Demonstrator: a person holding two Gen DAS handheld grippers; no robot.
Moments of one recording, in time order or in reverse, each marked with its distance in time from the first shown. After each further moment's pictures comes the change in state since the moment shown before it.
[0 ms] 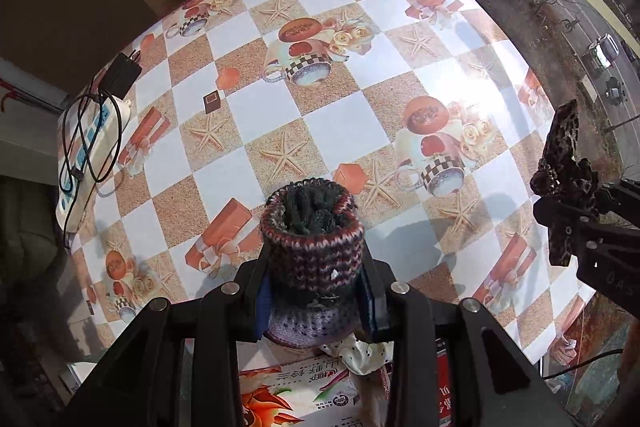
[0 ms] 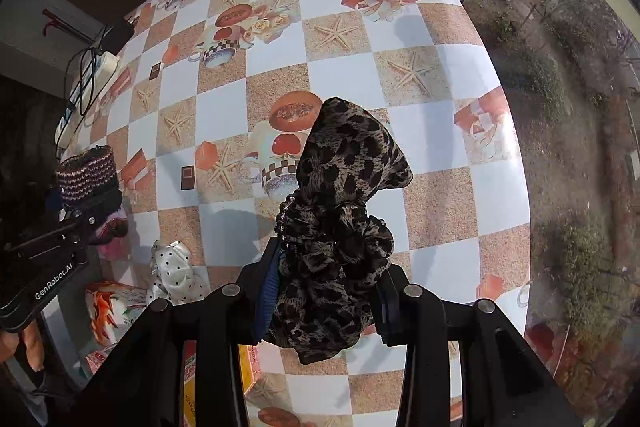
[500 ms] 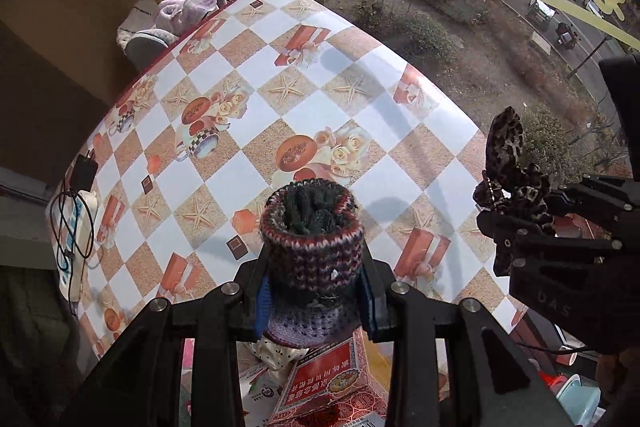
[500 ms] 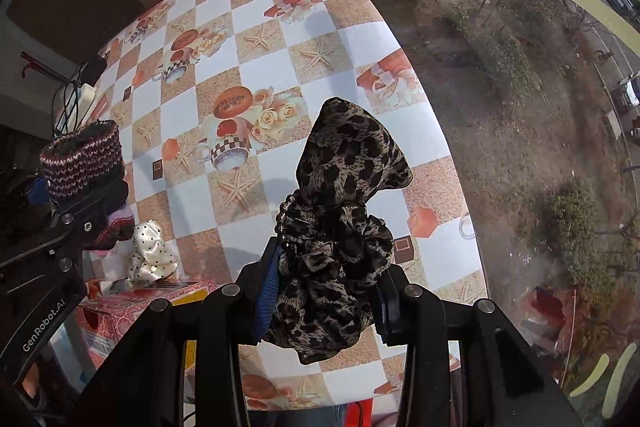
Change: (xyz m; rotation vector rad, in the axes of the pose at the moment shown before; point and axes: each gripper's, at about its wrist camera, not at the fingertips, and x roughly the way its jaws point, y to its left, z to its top) left arm -0.060 -0.106 -0.010 0.251 -0.121 -0.061; right arm -0.047 -0.054 -0.058 0.156 -0.057 -0.058
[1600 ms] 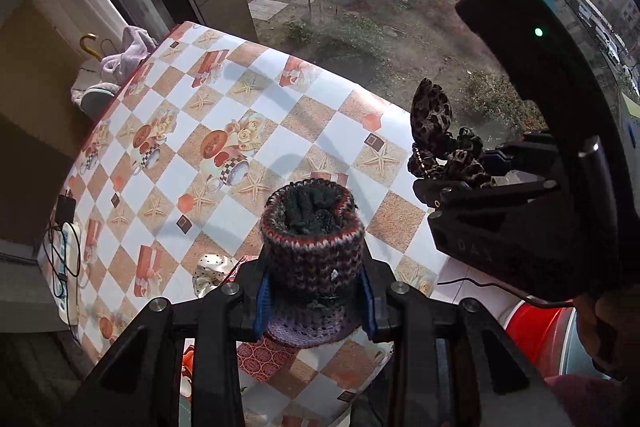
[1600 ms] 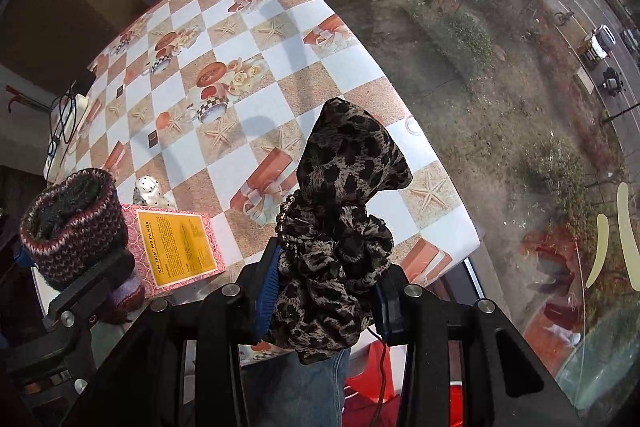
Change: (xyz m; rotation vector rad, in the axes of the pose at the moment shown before) left arm -0.078 -0.070 -0.088 0.245 -0.077 -0.110; right arm -0.049 -0.006 -0.100 0.159 -0.032 -0.057
